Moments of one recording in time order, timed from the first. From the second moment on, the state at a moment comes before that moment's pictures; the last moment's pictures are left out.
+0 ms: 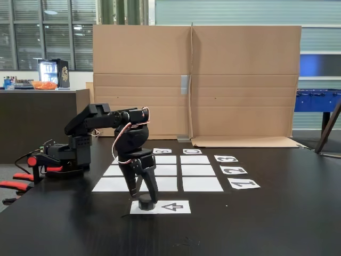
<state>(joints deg) 43.2 27.8 18.0 98.0 -12.4</state>
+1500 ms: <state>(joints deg) 43.4 21.4 8.1 98.0 -16.9</state>
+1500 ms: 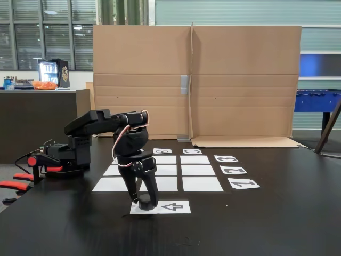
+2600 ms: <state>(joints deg) 41.1 20.4 7.0 98.0 -18.1</state>
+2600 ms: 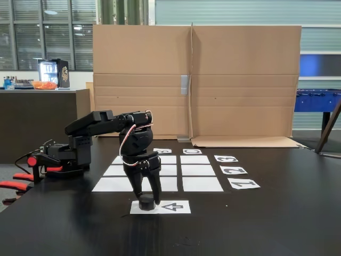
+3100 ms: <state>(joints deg) 41.3 20.4 6.9 98.0 -18.1</state>
